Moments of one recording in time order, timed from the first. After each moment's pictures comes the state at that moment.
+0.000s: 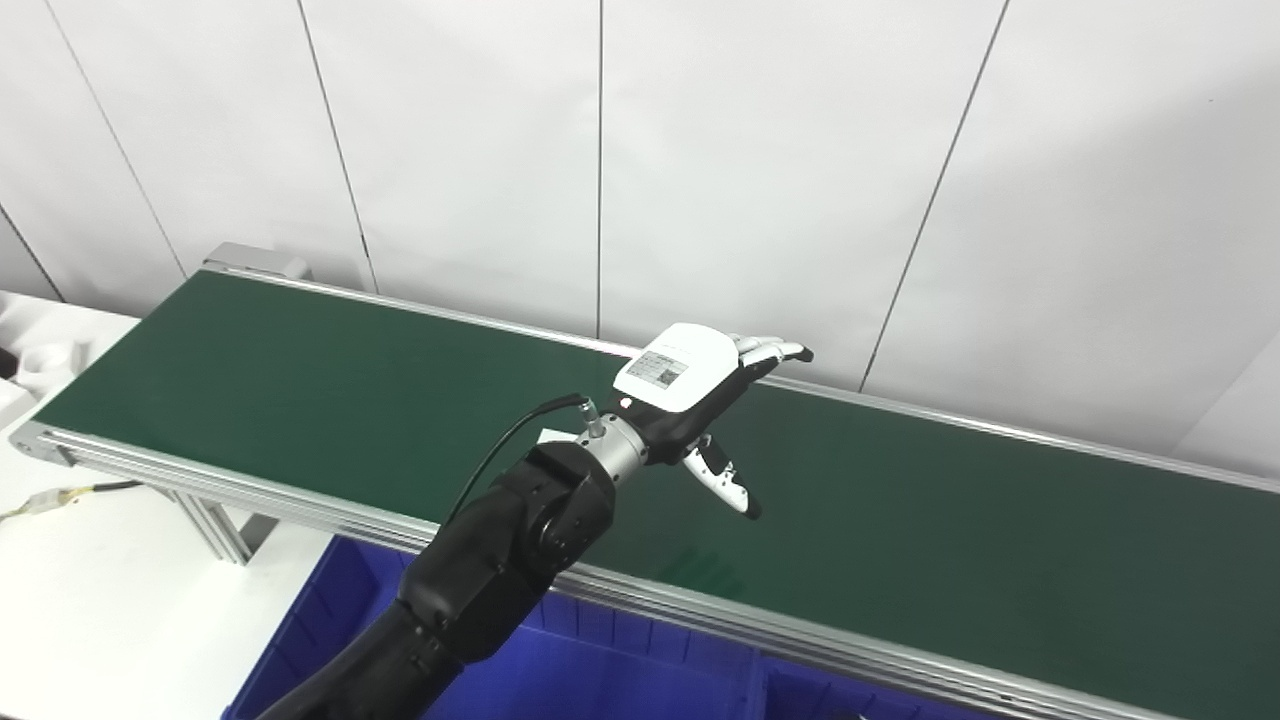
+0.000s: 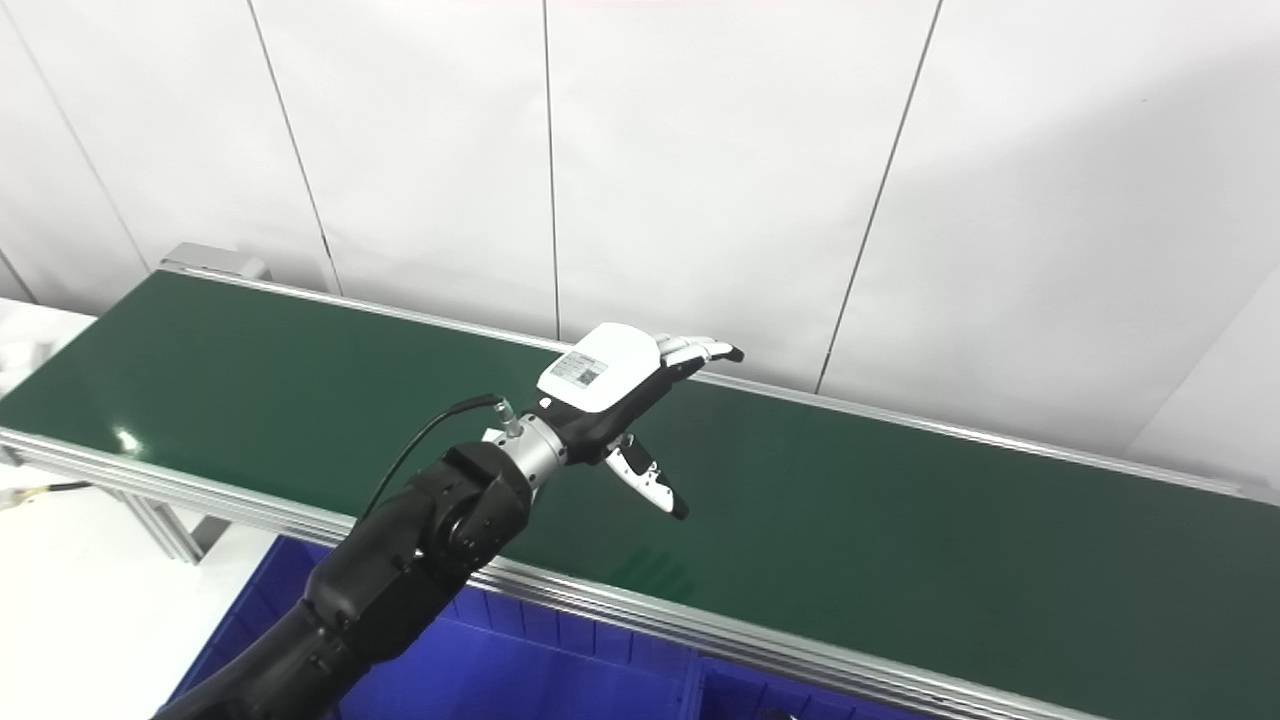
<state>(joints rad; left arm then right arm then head) -0.45 0.24 -0.31 0.14 0.92 -0.07 -0.08 0.09 -0.06 0.08 0.53 0.02 -0.42 0.31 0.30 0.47</state>
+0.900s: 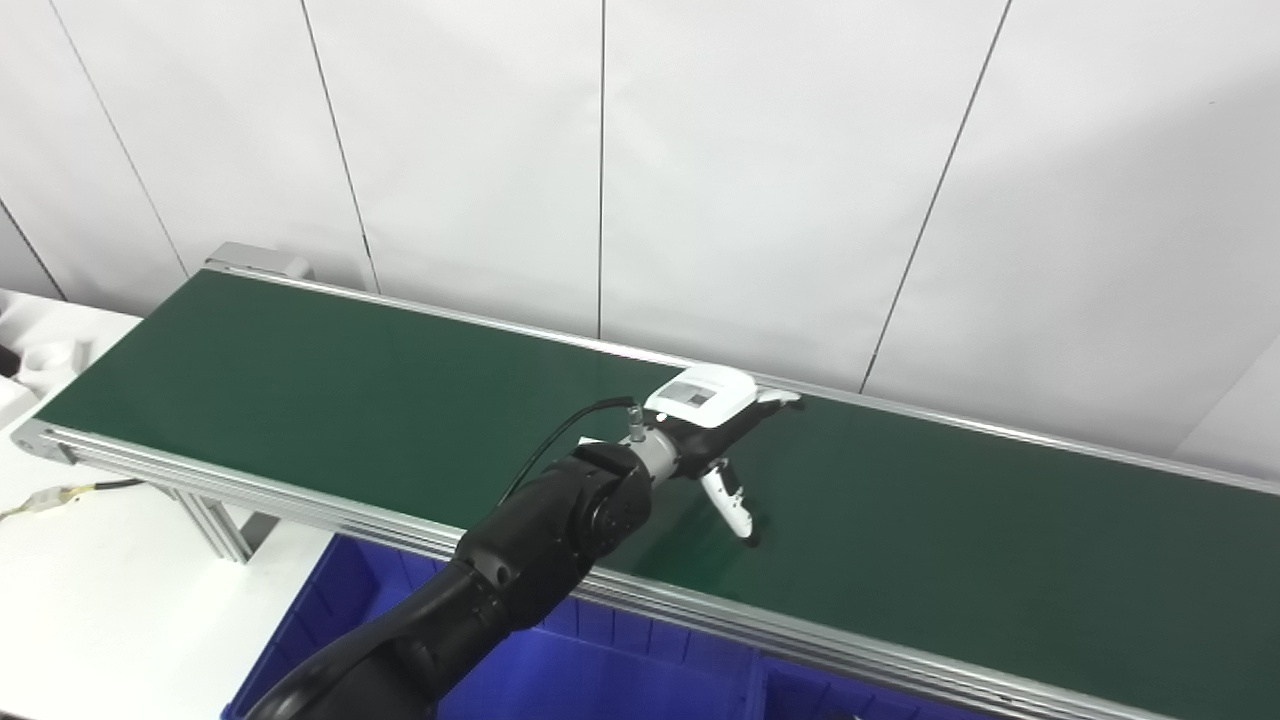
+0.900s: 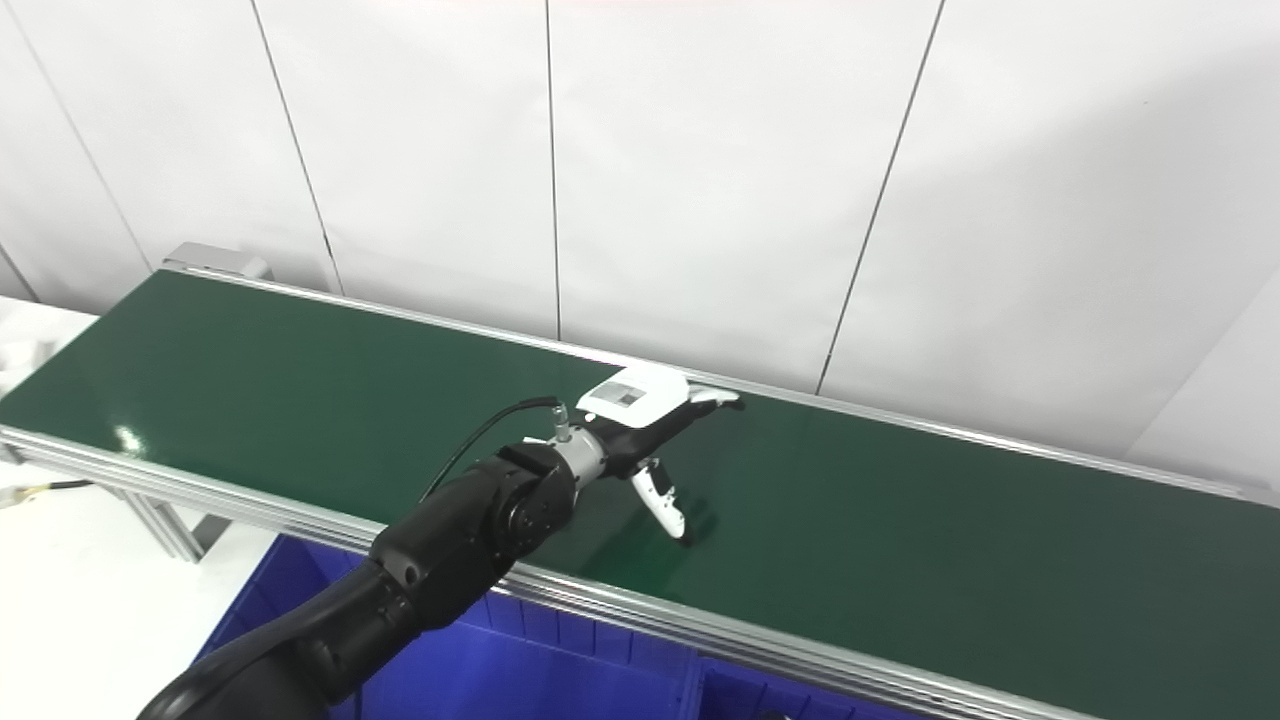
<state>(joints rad) -0.57 0.20 -0.41 0.51 0.84 -0.03 -0.11 0.09 -0.04 0.09 0.52 0.01 -0.42 0.30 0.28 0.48</state>
